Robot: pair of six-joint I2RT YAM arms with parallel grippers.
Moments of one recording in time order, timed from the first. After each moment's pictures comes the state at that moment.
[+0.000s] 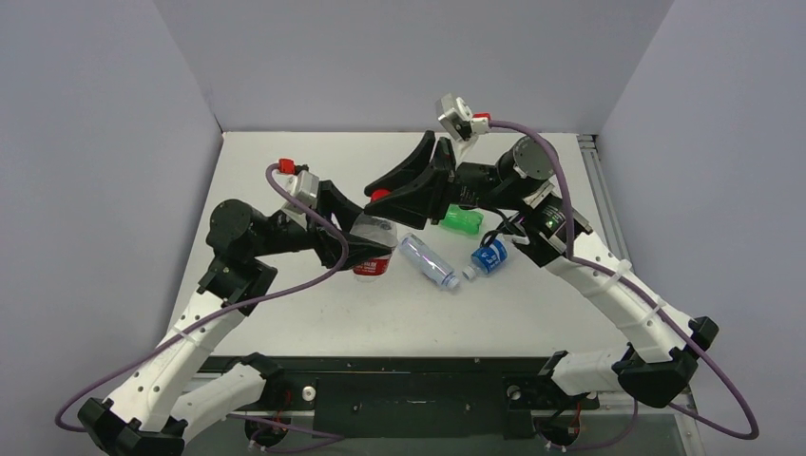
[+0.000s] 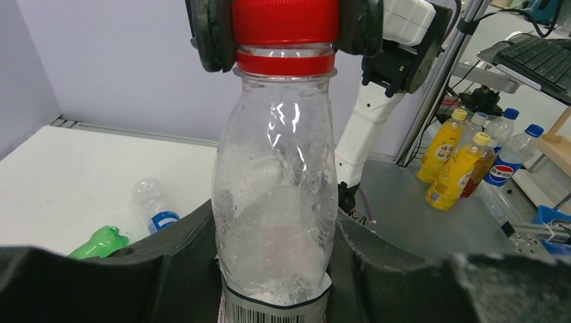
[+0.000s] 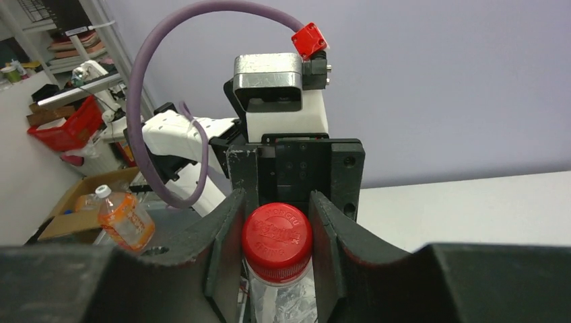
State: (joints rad) left arm -0.54 0.92 0.99 0.28 0.94 -0.46; right arm 0.82 1.30 1.55 0.07 -0.77 0.42
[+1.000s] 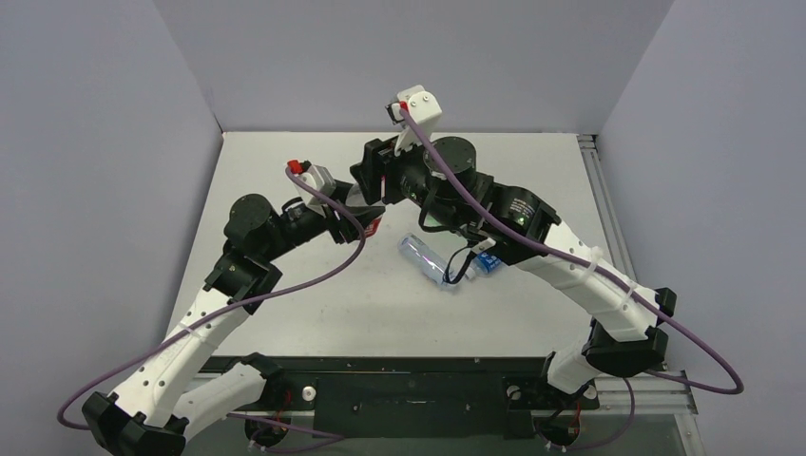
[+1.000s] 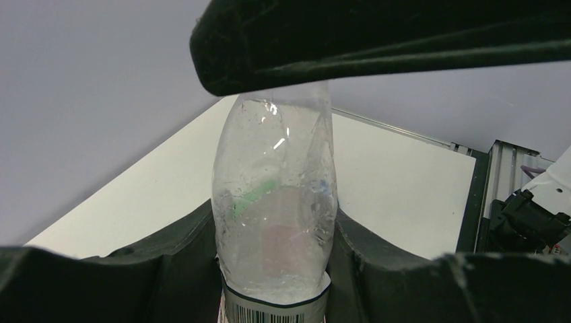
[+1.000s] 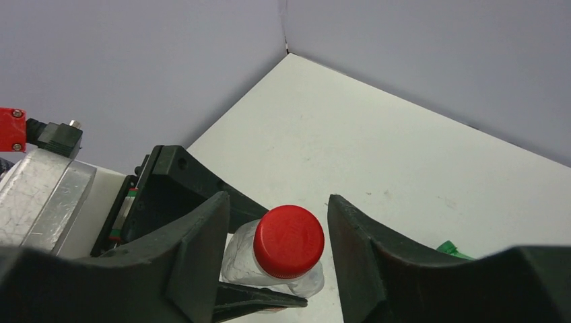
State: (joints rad) left arm -0.54 0.93 0.96 0.11 0.49 -0.08; right arm 1.10 1.53 1.98 -0.58 0.37 0.21
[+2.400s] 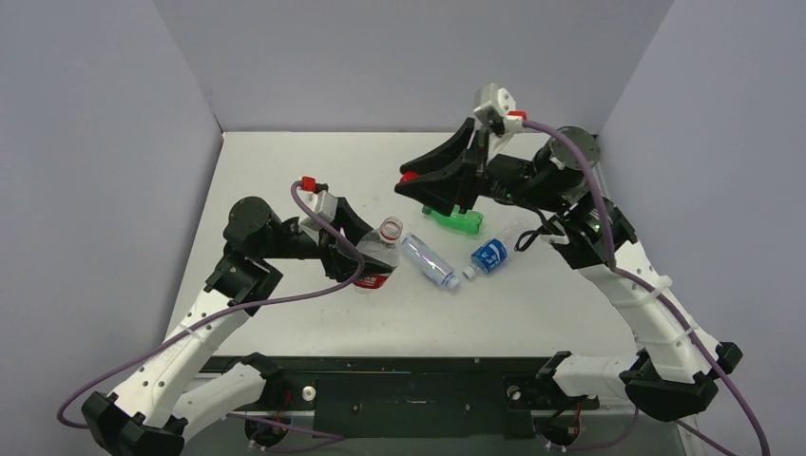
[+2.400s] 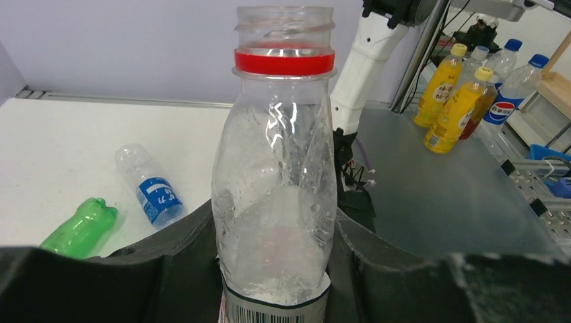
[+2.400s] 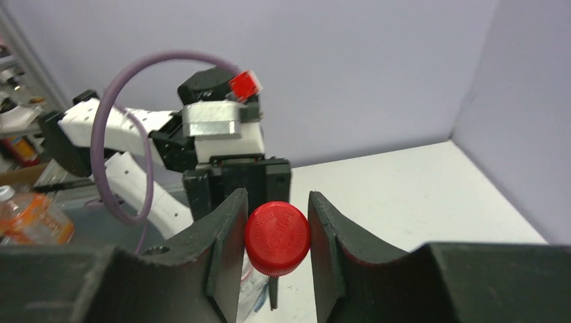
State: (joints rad) left arm -0.55 0.93 0.95 0.18 1.05 -0.30; right arm 0.76 1.25 1.66 -0.25 -0.69 0.17
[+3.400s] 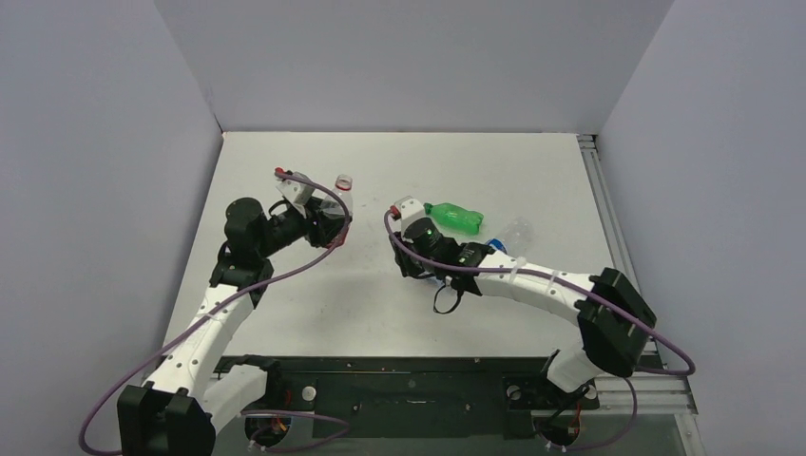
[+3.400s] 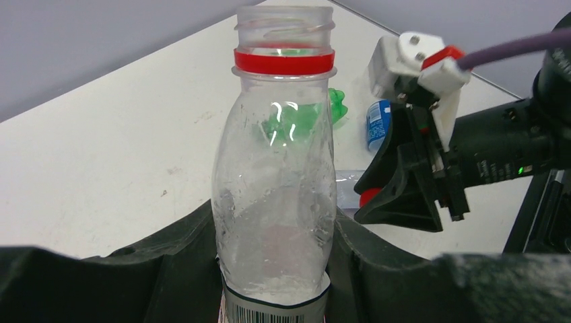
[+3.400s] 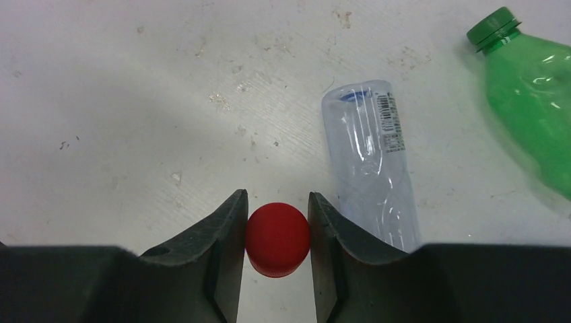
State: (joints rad) left arm -0.20 0.98 0.72 0.18 0.68 -0.07; right arm 0.91 1.47 1.01 -0.21 0.20 0.25
